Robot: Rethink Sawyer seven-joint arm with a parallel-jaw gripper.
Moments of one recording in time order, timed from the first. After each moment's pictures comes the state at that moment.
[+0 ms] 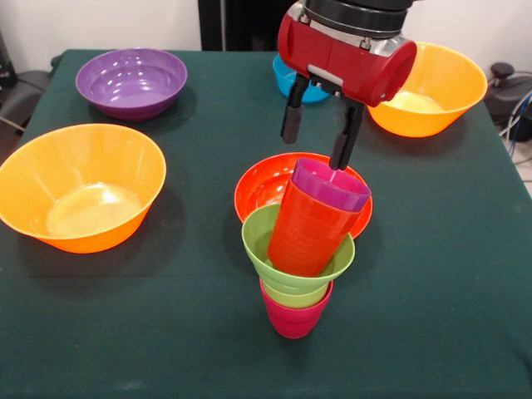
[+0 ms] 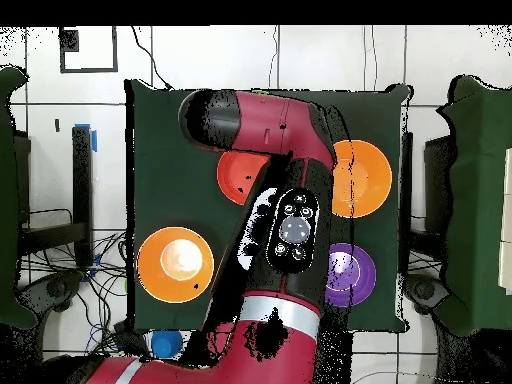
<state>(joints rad) -0.02 -0.47 -0.24 1.11 0.09 0.74 2.34</state>
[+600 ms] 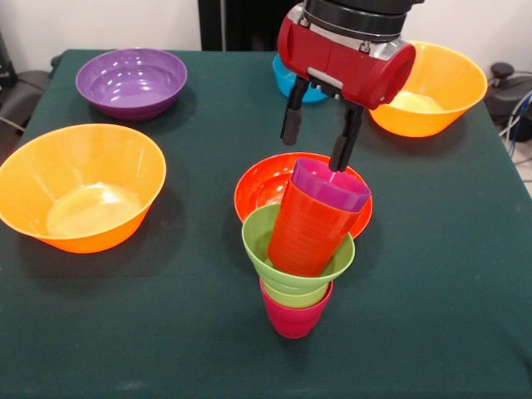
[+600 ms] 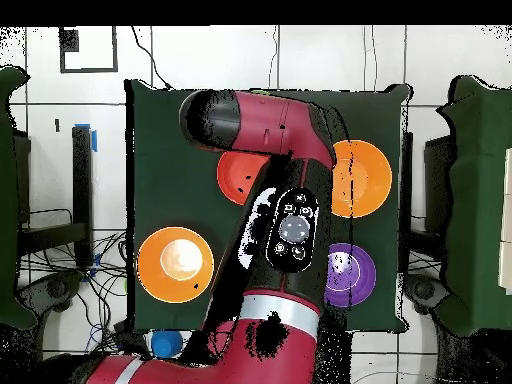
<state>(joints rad) -0.02 -0.46 -0.24 1.11 0.09 0.74 2.34</state>
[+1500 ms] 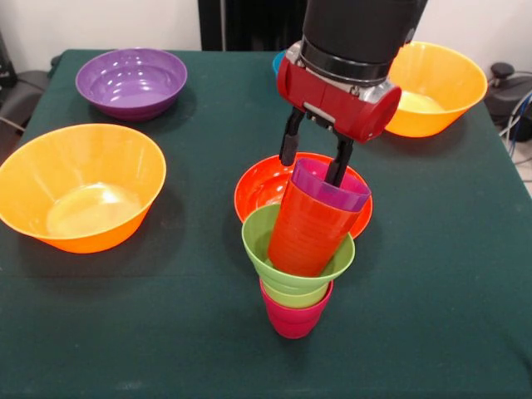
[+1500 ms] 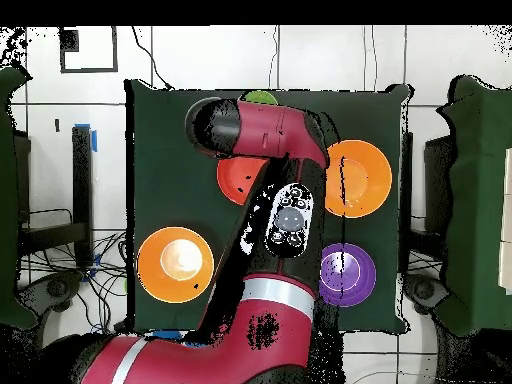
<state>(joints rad) -0.02 -0.40 -0.24 1.11 0.08 0.74 2.34</state>
